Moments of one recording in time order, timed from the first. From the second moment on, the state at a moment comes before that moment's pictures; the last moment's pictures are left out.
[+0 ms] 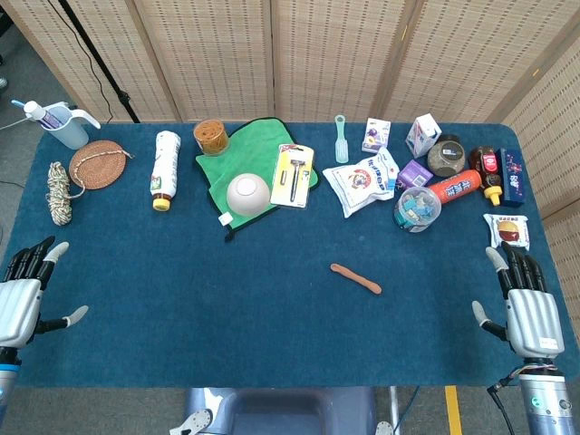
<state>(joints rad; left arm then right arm) -0.13 -1.00 -0.06 -1.92 1.38 1.41 0.14 0.09 -1.13 0.12 -1.82 -1.43 1.50 -0.13</state>
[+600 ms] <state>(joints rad) -0.13 -0.99 -0.05 -1.94 1.39 1.42 0.13 0.09 -1.13 0.12 -1.81 -1.44 1.50 -0.10</state>
